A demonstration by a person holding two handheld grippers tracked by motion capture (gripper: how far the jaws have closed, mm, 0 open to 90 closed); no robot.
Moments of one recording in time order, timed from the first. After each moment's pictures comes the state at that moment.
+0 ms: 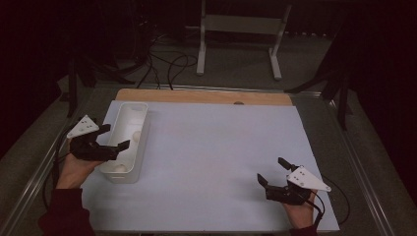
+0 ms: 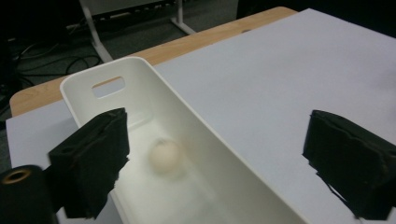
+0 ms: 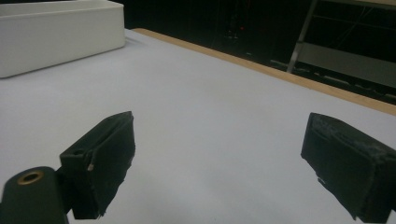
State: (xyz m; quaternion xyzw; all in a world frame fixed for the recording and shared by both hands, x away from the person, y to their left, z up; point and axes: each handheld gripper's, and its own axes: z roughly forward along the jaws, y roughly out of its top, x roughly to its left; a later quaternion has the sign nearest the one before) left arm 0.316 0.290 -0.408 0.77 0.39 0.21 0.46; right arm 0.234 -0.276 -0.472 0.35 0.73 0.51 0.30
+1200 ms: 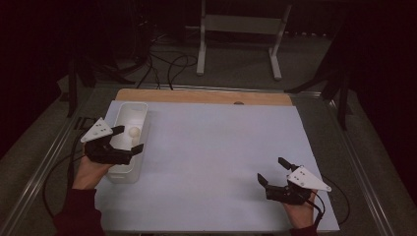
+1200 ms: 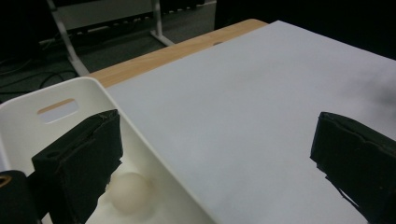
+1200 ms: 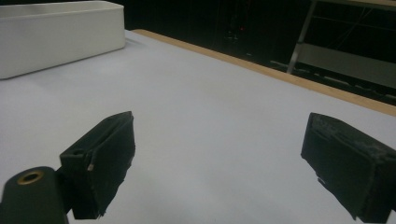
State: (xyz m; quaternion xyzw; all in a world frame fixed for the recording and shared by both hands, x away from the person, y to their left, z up) left arm 0.312 0.255 -0.412 0.78 0.35 0.19 0.48; right arm 0.234 -0.276 -0.471 0.35 0.73 0.51 0.30
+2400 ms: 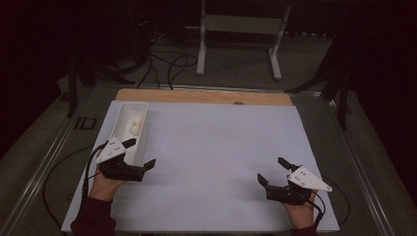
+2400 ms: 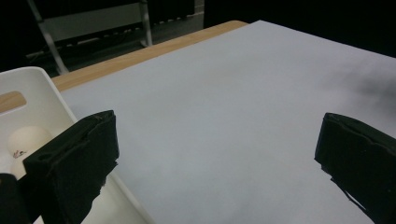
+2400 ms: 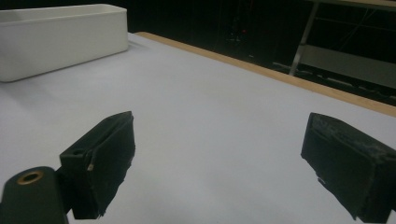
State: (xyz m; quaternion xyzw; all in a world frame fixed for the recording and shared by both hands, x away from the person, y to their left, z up) left arm 0.284 0.228 -0.447 0.77 0.33 0.20 0.51; right arm 0.234 -0.277 -0.471 0.35 0.72 0.51 0.29
